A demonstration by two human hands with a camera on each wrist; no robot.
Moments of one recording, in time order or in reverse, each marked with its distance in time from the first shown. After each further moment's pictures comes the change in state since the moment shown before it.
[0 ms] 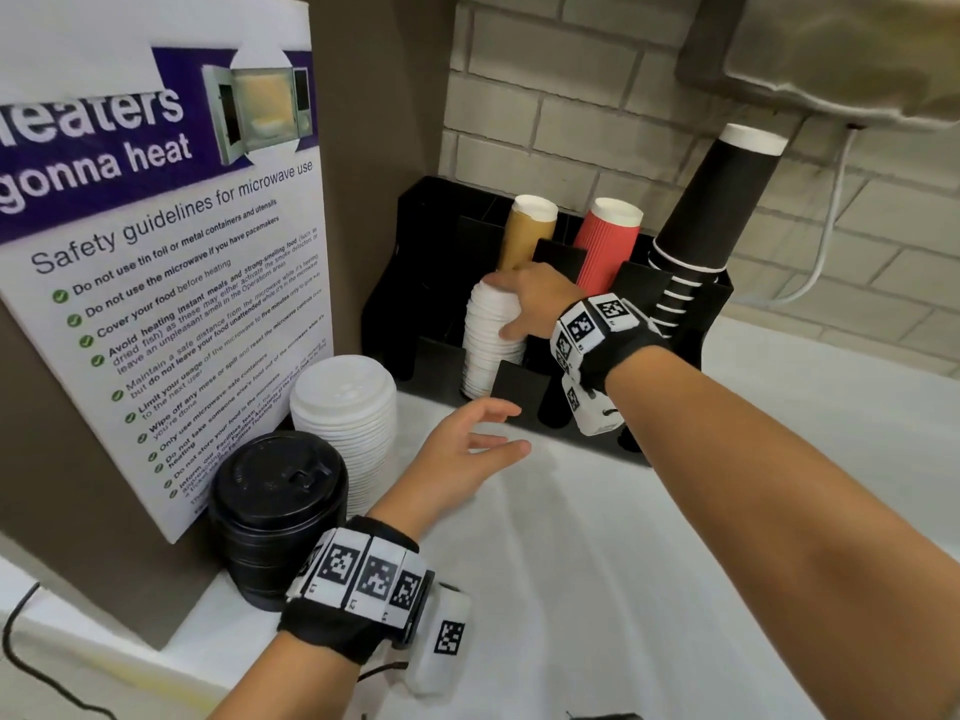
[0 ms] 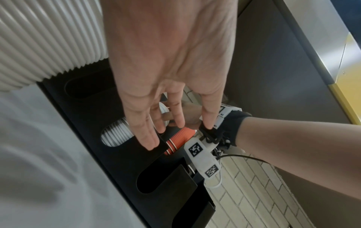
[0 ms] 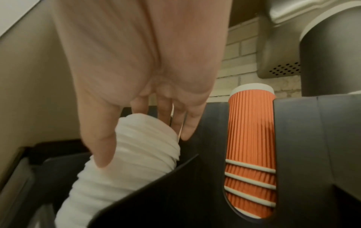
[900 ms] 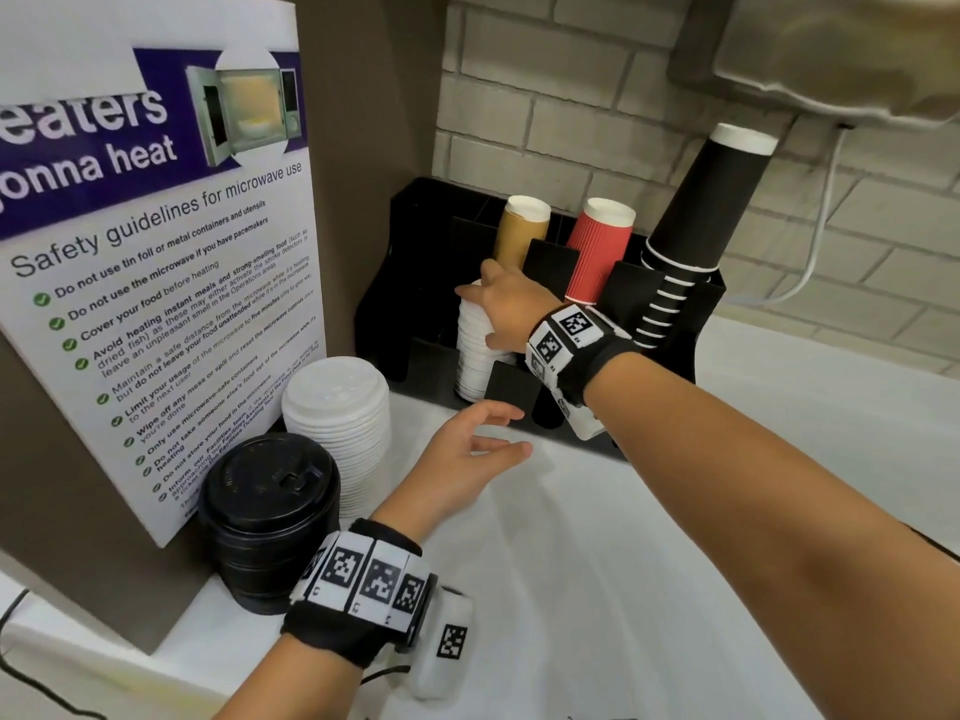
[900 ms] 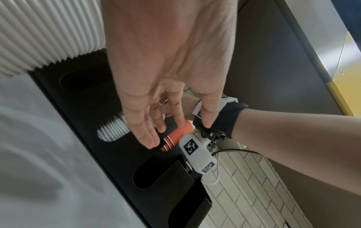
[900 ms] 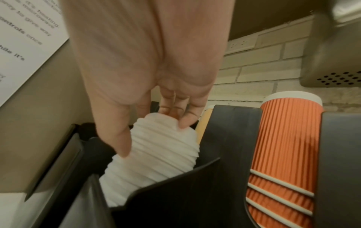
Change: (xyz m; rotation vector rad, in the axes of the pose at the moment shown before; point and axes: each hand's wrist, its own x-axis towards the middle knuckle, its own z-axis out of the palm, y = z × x) left_hand 0.002 0.004 0.009 0.051 -0.006 -0.021; right_hand -0.006 -0.031 0.001 -0.346 -0.065 -0.105
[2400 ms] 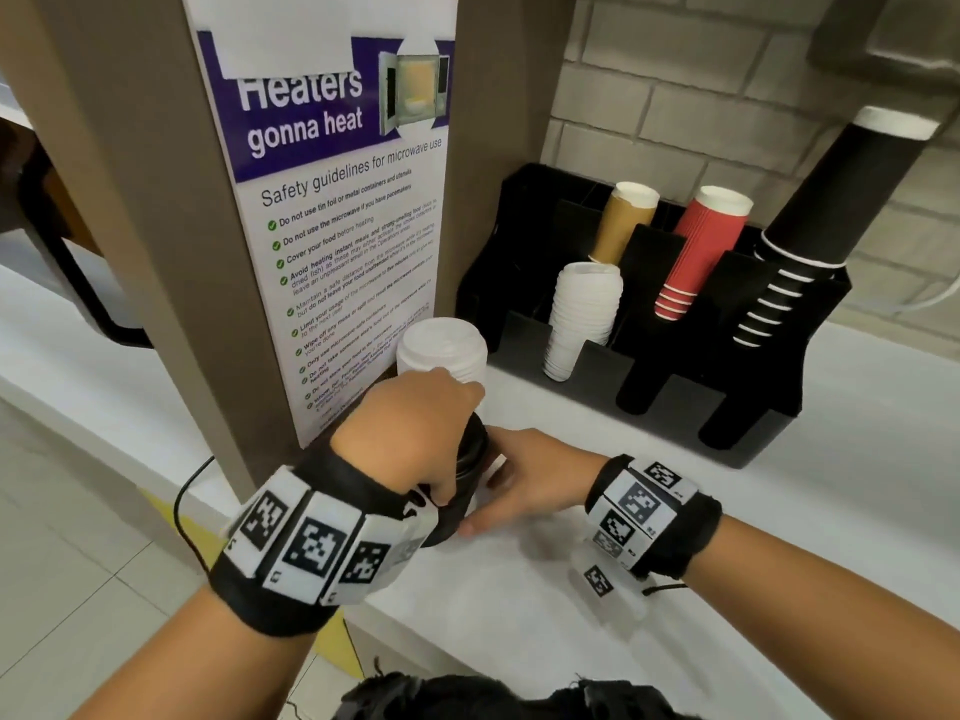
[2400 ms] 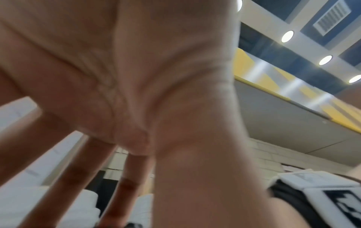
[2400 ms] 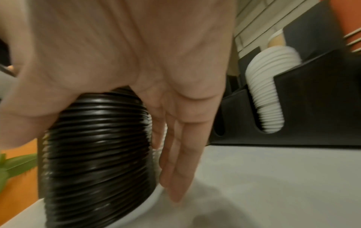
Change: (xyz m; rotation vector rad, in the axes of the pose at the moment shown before) left_hand -0.077 0.078 -0.069 1.465 -0.205 -0.349; right_hand -0.109 -0.126 0.062 0.921 -0.373 -0.196
